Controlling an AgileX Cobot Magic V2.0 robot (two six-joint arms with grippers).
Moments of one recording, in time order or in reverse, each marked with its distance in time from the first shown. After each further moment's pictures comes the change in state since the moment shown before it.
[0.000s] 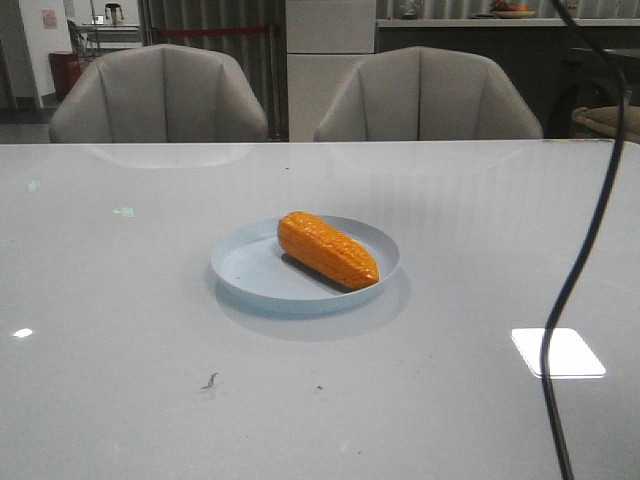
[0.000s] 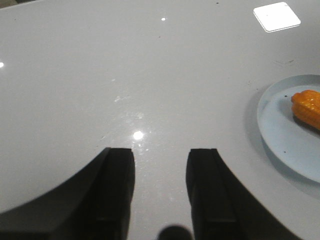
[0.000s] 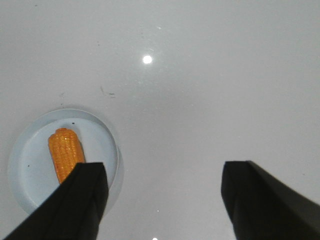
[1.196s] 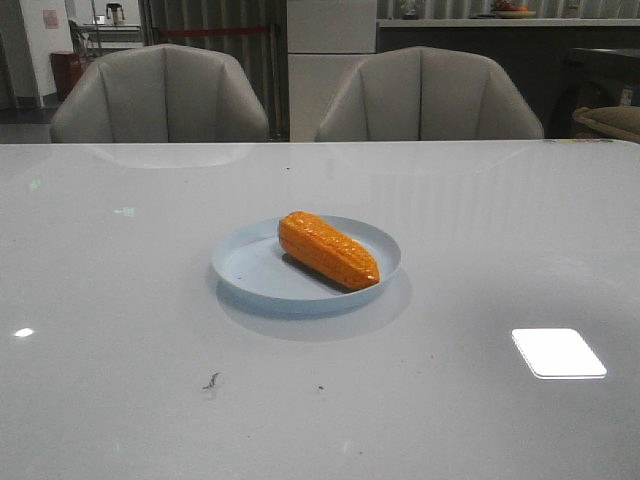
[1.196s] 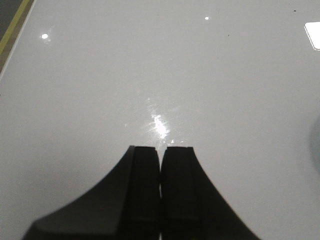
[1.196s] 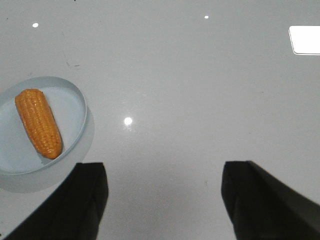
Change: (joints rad) left arm 0.186 0.000 0.000 -0.036 -0.002 0.000; right arm -0.077 -0.848 1.273 0.029 -0.709 0.000
